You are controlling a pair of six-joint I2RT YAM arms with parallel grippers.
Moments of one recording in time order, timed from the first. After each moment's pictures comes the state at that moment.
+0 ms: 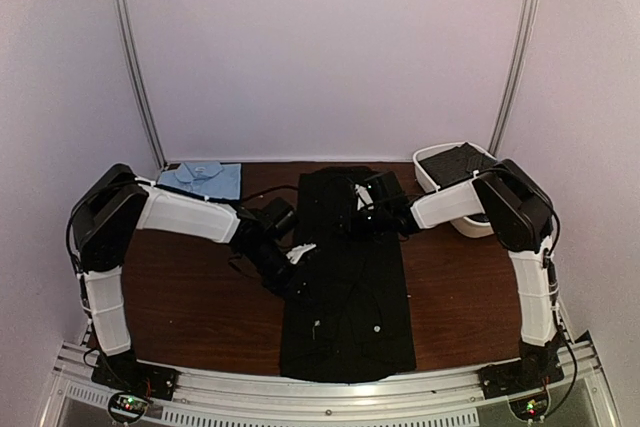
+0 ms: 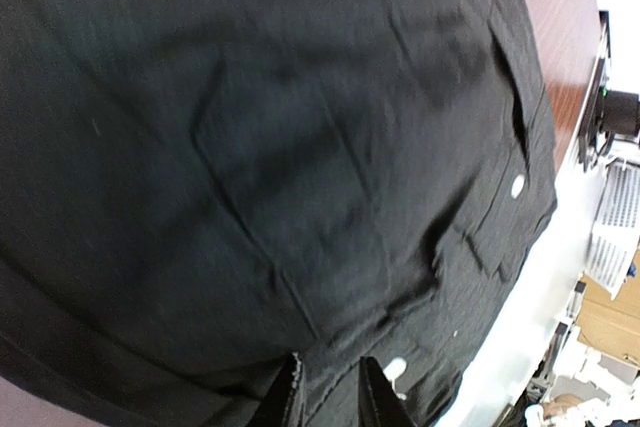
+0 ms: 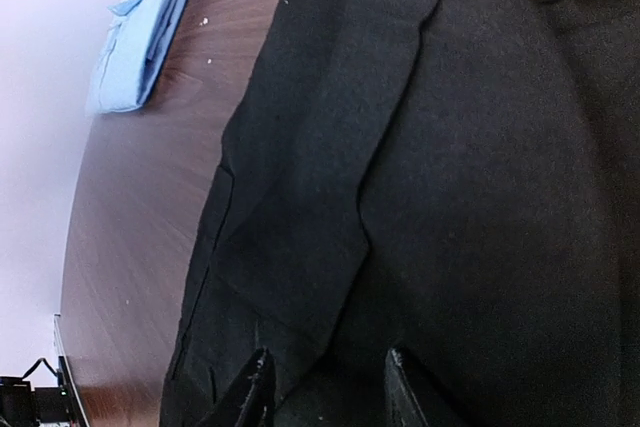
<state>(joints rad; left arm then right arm) -0.83 1.96 1.21 -0.48 0.62 -0.34 0.62 2.18 1.35 0.15 -0.33 0.64</state>
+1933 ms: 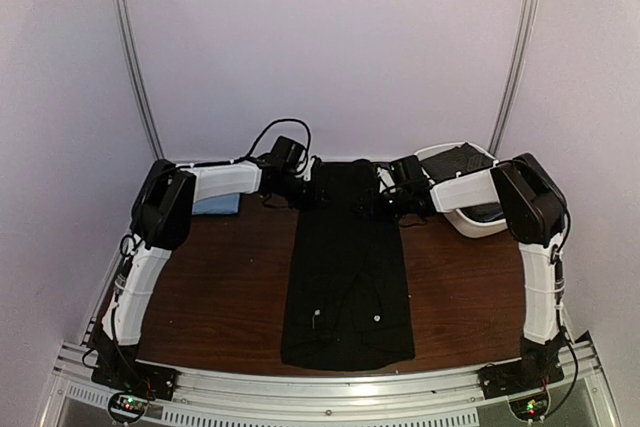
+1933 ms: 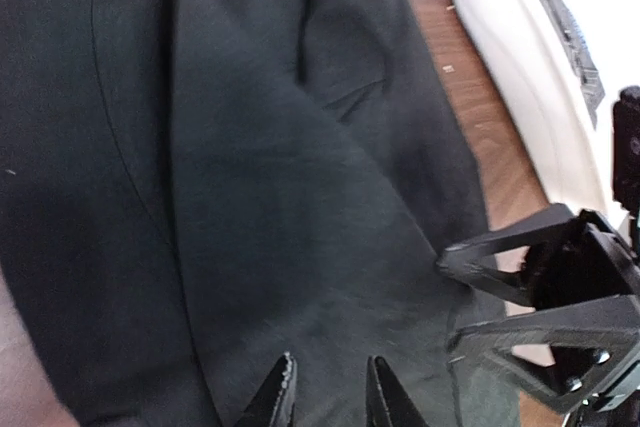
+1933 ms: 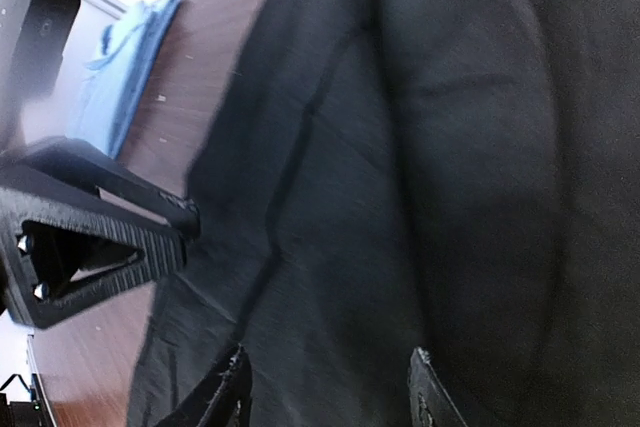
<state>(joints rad) -0.60 2.44 1.97 -0.31 0.43 -0.49 0.48 2.15 1.39 0.10 -0.35 0.50</state>
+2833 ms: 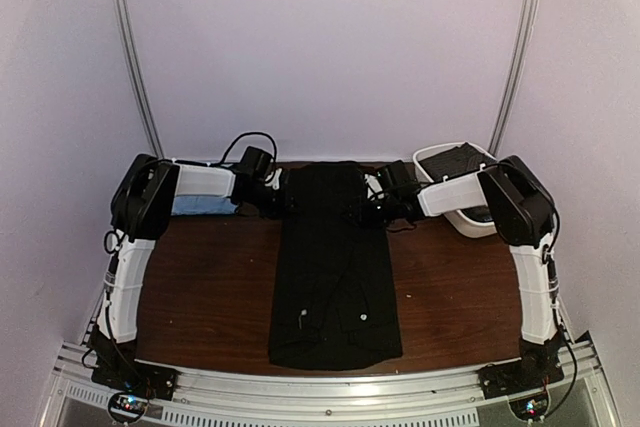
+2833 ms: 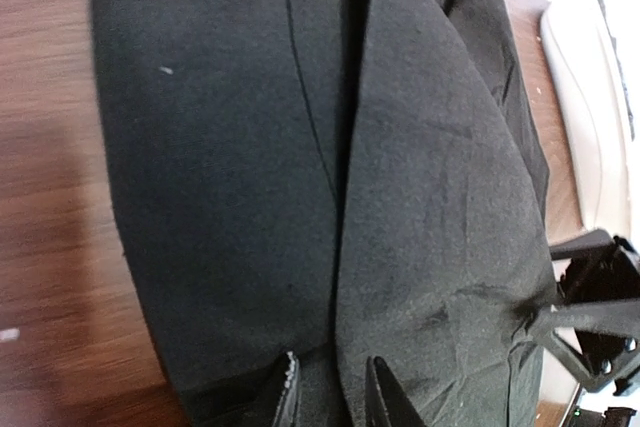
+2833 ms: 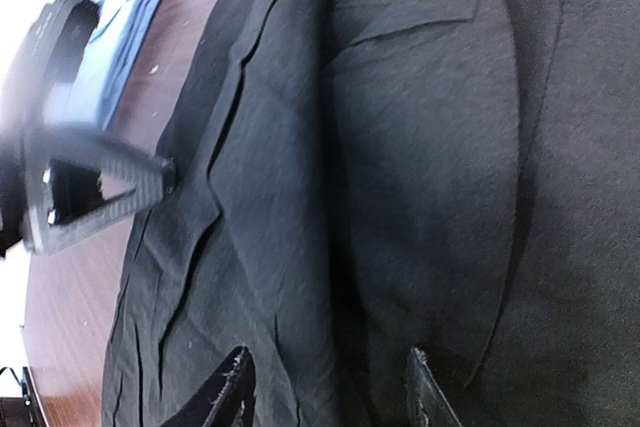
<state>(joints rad) -0.47 2.37 1.72 -0.21 0.46 -0.54 0.53 2.21 1.43 0.07 -0.33 0.51</state>
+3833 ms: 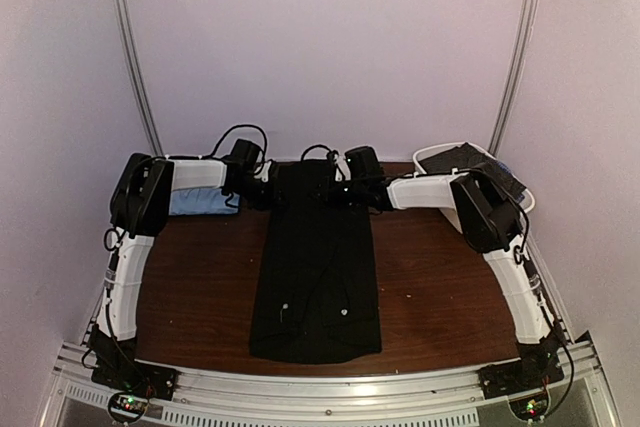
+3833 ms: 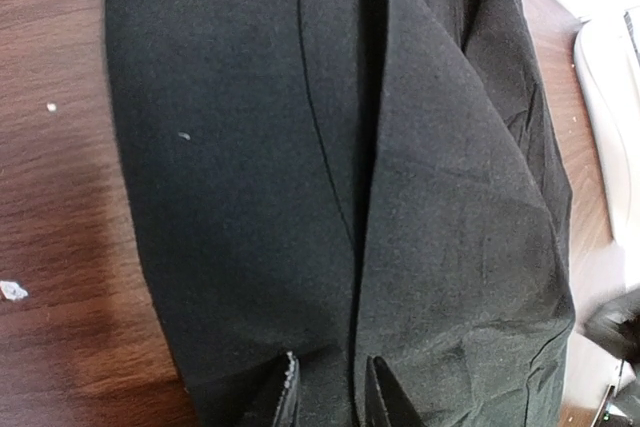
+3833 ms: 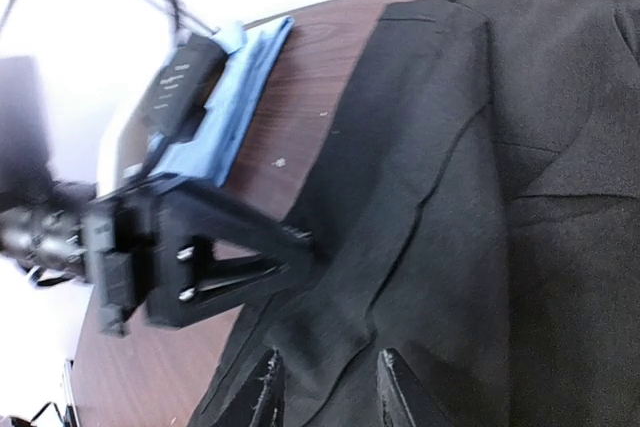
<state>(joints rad) -0.39 2.40 1.82 -0.32 0.44 -0.42 0.61 2.40 1.81 0.10 -0.35 0.59</state>
